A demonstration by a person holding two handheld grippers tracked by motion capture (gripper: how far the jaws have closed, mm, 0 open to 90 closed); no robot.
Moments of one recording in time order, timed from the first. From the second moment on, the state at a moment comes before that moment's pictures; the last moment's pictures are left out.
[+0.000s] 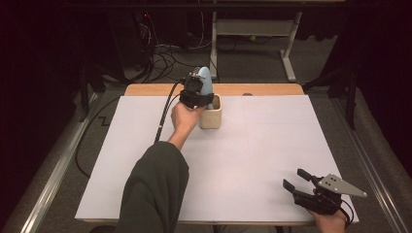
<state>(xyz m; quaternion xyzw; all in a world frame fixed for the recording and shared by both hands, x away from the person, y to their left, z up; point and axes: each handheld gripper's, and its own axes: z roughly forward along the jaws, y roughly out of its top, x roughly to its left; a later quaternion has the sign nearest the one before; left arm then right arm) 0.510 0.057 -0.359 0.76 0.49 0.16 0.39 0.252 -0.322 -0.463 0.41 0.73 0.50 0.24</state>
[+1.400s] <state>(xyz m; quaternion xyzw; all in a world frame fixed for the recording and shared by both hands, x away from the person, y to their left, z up) 0.508 0.057 -0.362 0.78 0.48 0.21 0.35 0.253 -0.321 -0.463 0.42 0.72 0.50 0.24</state>
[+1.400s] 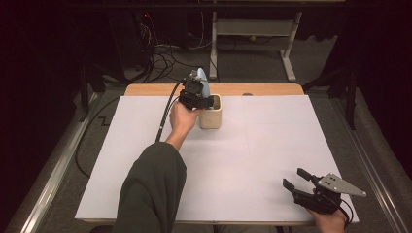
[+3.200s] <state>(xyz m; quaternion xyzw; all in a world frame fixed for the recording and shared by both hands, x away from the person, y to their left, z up) 0.481 0.093 -0.346 0.78 0.47 0.18 0.38 0.254 -0.326 -0.464 0.43 0.72 0.50 0.23</state>
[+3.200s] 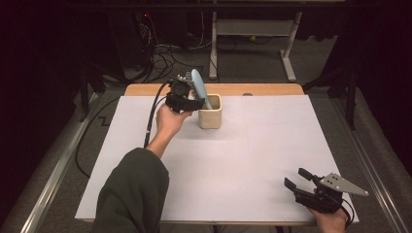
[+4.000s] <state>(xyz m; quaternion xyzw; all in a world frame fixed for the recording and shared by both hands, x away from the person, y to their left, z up) 0.468 0.103 -0.342 0.78 0.45 0.19 0.38 0.254 -0.323 -0.464 0.43 0.72 0.50 0.23</state>
